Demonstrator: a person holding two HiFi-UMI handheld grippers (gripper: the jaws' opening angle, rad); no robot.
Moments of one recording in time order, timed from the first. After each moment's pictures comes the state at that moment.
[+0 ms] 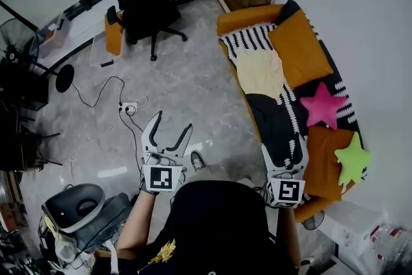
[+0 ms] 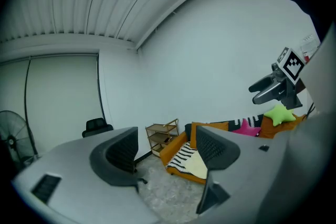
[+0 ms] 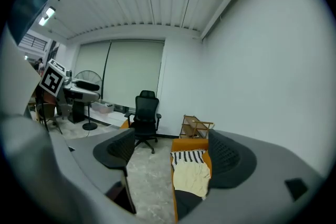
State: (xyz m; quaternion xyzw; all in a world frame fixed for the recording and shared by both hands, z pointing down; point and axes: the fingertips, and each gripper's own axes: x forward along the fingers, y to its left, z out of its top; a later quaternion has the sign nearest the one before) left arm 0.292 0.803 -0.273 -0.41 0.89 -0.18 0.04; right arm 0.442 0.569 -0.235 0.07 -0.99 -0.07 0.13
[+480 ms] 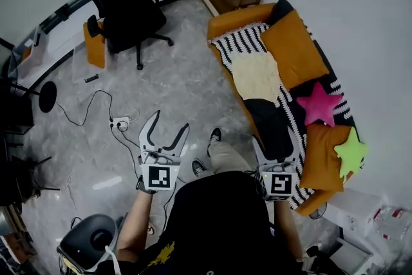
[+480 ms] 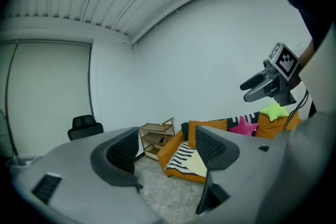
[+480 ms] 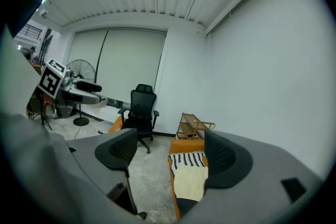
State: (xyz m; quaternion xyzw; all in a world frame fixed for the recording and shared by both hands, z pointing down) left arm 0.121 0.846 -0.240 -0.47 0.86 -0.18 0.04; right arm 0.272 0.640 -0.221 0.10 -0.98 -0.09 0.16
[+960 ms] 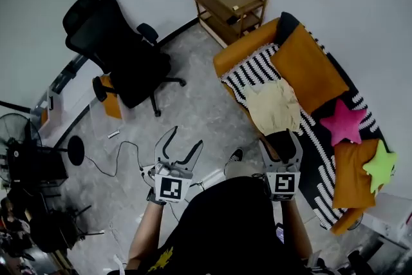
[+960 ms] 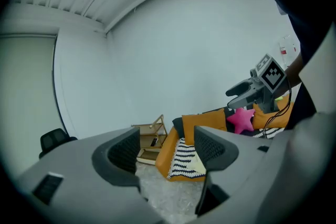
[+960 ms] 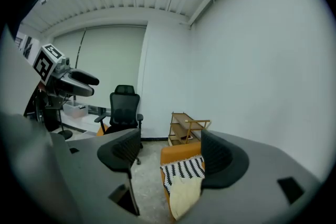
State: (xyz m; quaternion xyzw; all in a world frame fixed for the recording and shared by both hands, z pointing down) left arm -0.068 0.667 -0.244 -0.55 0.80 -0.24 0.01; right arm 0.069 0.483 -0.193 0.15 -0.98 -0.03 0.12
